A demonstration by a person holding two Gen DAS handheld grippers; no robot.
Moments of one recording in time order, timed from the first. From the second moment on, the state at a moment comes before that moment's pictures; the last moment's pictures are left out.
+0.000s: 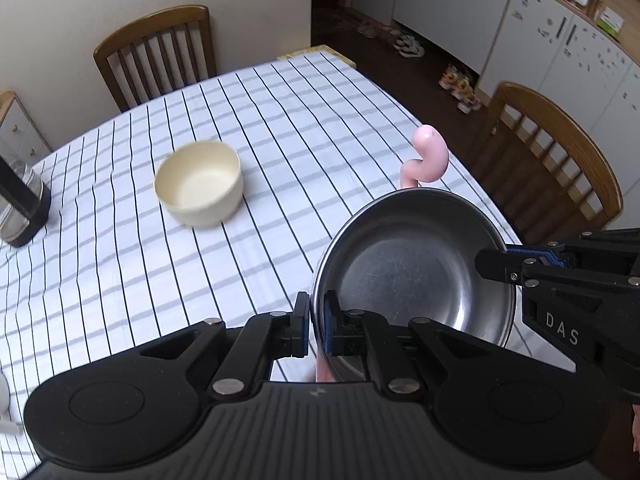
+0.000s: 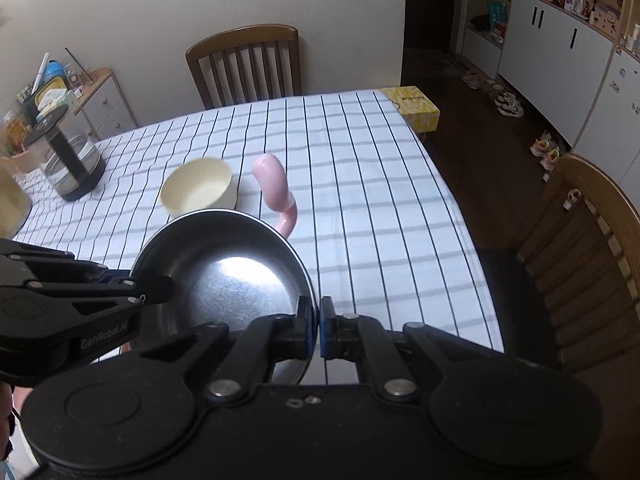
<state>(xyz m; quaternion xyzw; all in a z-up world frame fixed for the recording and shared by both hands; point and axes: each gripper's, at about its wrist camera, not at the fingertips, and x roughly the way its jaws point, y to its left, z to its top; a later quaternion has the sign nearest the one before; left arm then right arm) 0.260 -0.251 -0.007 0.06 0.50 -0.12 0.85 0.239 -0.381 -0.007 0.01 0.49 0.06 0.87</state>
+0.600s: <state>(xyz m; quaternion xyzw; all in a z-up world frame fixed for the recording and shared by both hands) 0.183 -0.244 -0.069 0.06 0.56 -0.12 0.82 0.150 -0.368 -0.058 0.03 0.55 0.04 0.83</state>
